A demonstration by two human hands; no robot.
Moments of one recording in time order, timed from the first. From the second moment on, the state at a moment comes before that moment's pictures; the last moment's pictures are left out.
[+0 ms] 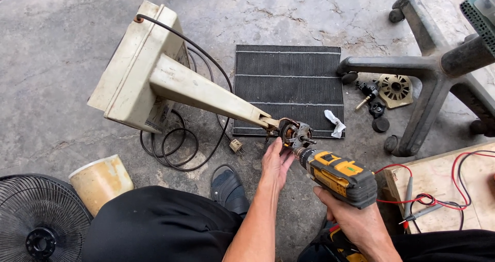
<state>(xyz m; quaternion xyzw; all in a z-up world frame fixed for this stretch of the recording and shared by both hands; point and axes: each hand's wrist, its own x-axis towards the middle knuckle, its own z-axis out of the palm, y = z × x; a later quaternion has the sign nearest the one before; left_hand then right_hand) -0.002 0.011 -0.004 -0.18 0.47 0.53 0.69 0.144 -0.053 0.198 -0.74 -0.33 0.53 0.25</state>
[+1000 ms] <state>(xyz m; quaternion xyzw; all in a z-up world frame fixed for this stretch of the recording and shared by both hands) 0.002 0.013 -0.008 -0.14 0.50 0.51 0.68 0.141 -0.048 0.212 -0.73 -0.34 0.53 0.26</state>
